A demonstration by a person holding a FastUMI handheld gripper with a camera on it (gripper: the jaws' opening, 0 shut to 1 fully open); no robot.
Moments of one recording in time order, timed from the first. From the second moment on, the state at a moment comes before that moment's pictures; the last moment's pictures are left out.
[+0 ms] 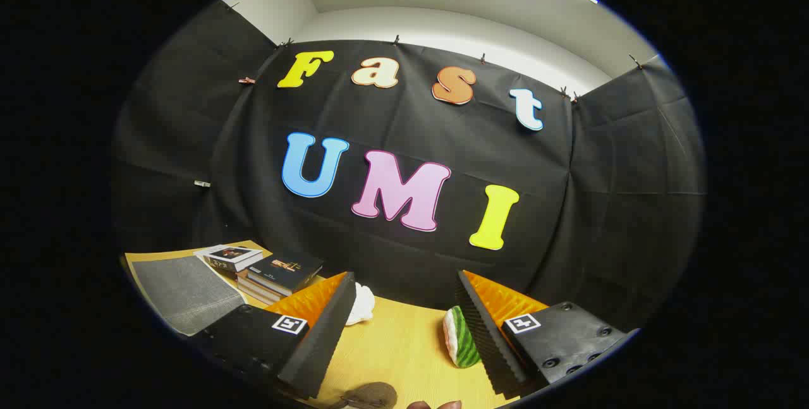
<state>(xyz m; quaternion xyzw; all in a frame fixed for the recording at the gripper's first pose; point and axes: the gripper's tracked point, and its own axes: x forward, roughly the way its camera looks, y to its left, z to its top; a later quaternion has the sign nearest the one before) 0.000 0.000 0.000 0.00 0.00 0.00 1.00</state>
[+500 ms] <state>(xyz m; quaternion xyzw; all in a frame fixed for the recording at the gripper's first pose) 0.006 0.006 -0.009 0.01 0.01 0.02 1.00</state>
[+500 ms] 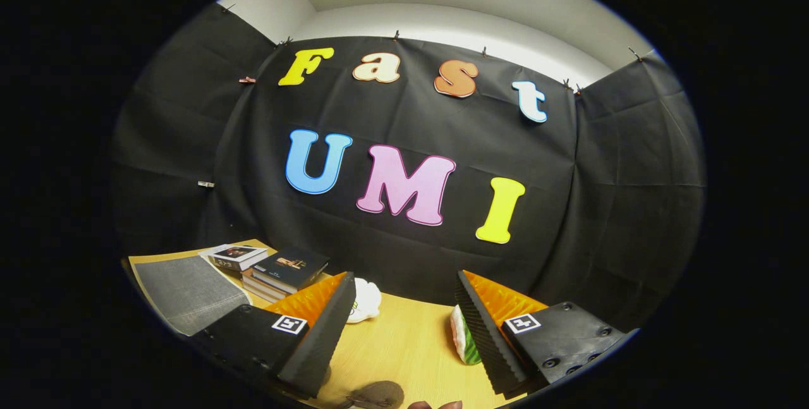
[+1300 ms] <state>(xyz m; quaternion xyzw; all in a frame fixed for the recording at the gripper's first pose) 0.026 0.095 -0.043 0.07 0.08 0.19 0.98</state>
